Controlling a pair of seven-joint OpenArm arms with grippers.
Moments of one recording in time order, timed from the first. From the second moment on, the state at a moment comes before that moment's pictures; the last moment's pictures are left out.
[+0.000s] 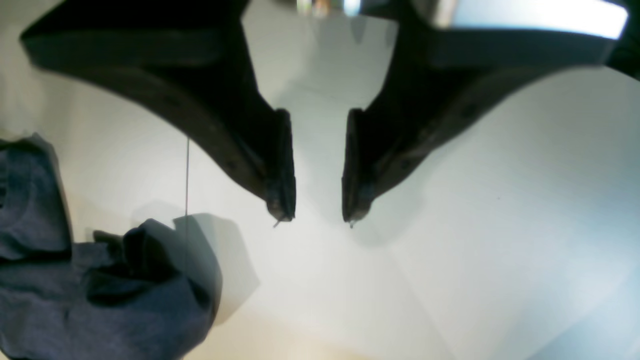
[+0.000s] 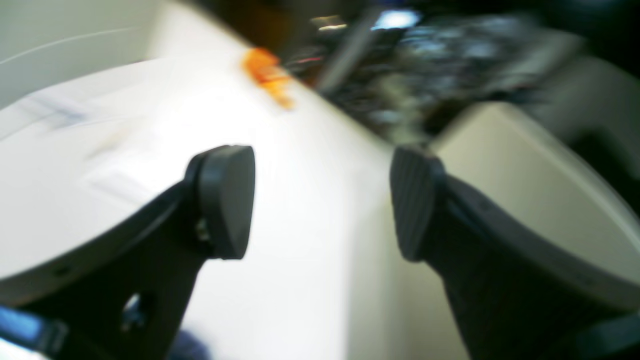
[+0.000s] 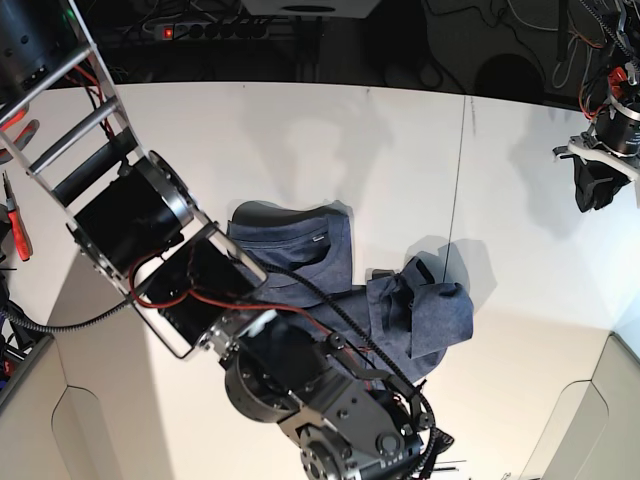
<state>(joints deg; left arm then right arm) 27.4 -11.4 -35.3 104.3 -29.4 -21.1 28.1 50.7 -8.2 -43.9 73.0 -24.6 -24.3 -46.9</state>
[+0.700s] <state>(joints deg) 27.4 -11.3 -35.3 104.3 -30.9 -22.5 28.8 45.7 -2.1 -28.8 42.0 -7.9 -8.3 -44.0</state>
